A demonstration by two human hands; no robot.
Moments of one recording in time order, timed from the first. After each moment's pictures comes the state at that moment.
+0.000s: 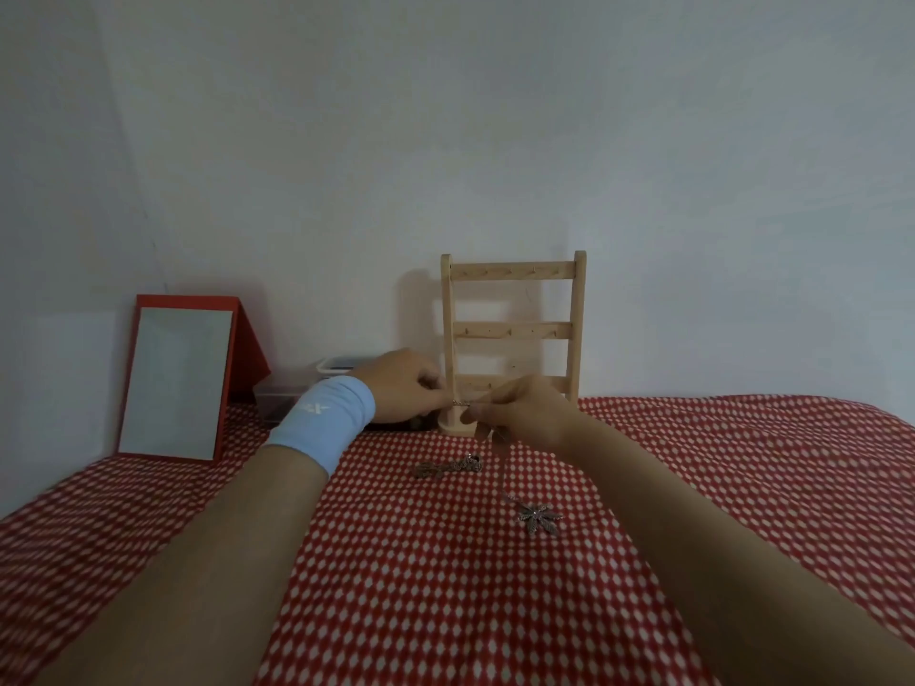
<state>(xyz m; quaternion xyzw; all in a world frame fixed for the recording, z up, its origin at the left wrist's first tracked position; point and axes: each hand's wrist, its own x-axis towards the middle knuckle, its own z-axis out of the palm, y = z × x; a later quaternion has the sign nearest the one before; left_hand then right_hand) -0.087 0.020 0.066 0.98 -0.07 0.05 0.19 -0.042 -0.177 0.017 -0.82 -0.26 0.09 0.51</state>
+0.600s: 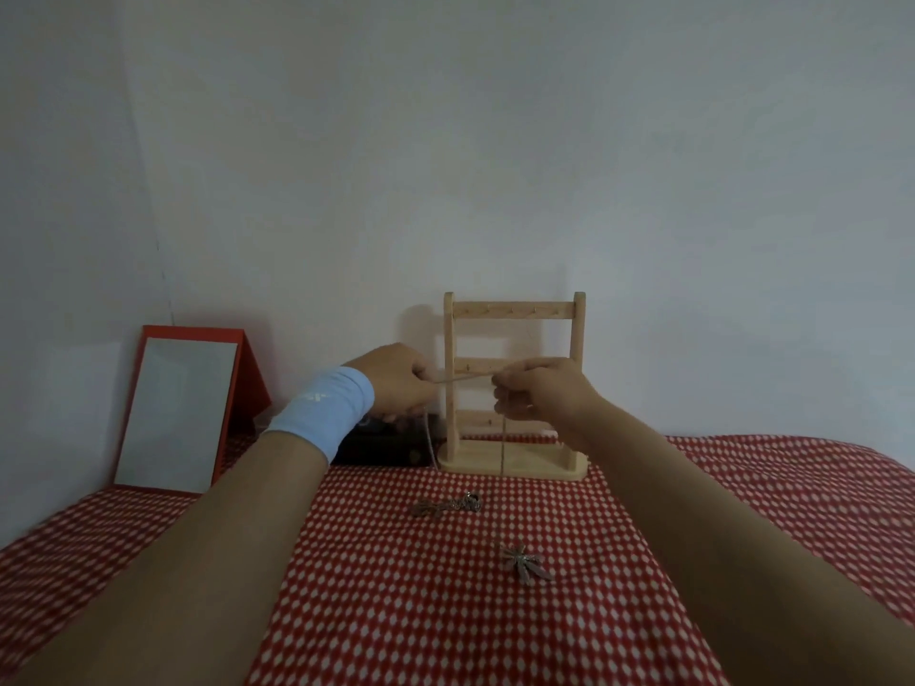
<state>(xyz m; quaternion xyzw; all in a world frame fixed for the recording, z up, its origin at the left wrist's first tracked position) -0.080 0.026 0.110 0.98 -0.01 0.07 0.20 -0.030 -0.184 0.073 -0.75 -0.17 0.02 0.64</state>
